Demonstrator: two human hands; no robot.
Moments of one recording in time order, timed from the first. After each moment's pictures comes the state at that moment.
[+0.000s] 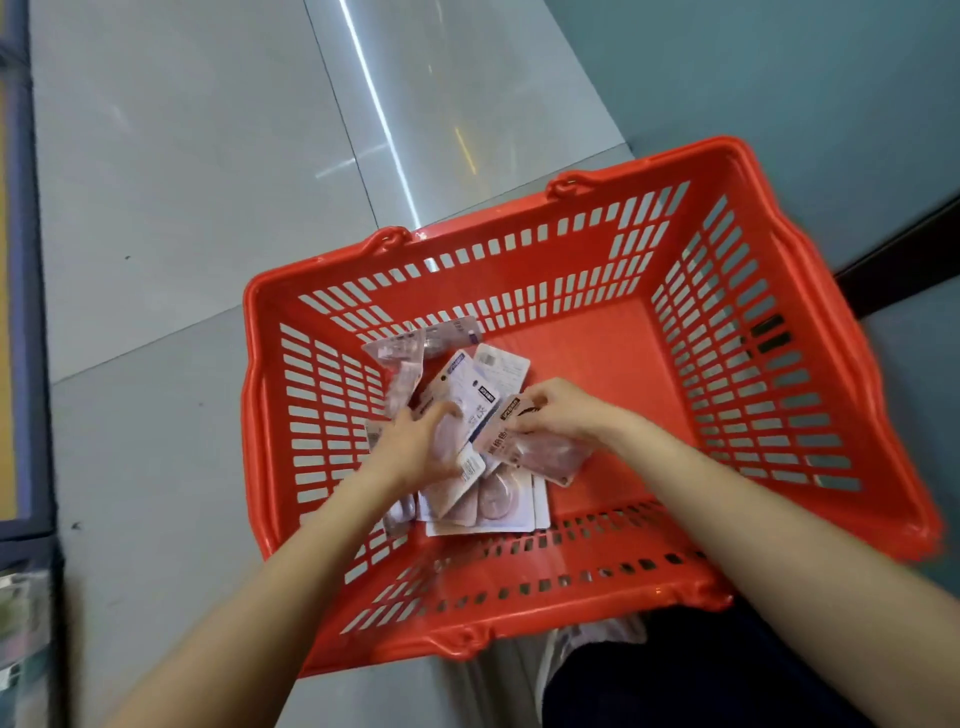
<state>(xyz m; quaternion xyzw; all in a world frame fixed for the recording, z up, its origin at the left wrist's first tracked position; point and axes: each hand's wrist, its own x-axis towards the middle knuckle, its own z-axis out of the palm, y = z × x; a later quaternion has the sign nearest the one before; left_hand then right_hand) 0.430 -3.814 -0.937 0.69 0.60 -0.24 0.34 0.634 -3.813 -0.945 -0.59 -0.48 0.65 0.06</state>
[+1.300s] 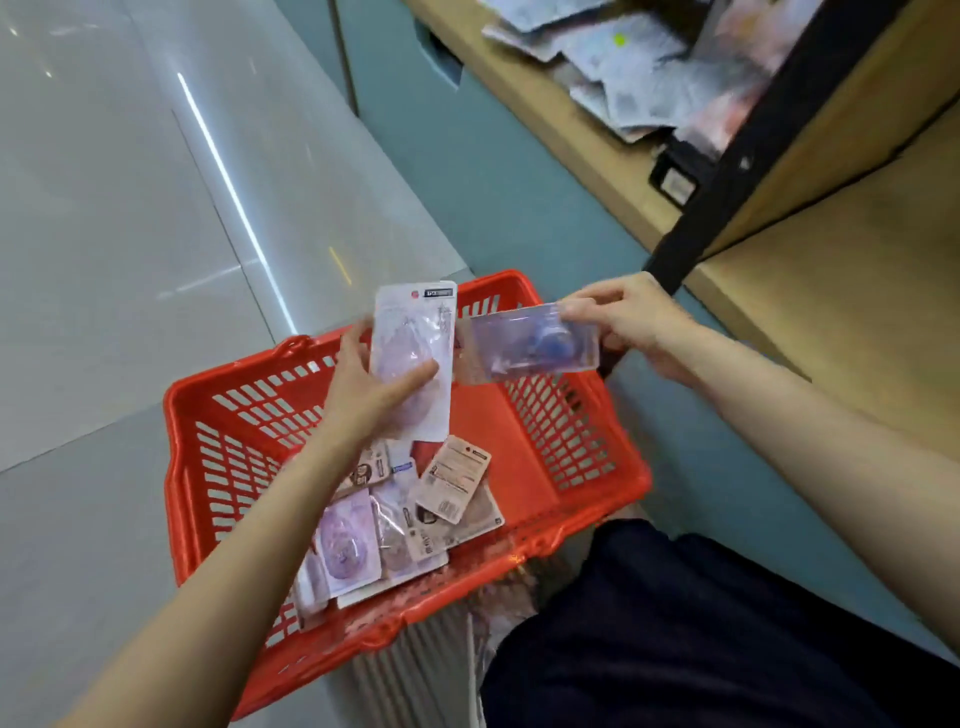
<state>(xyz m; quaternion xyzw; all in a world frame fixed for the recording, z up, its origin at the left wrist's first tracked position) 0.524 -3.796 -0.770 0.57 0.56 0.28 0.53 0.774 -3.838 -0.714 -0.75 -0.44 0.38 0.32</state>
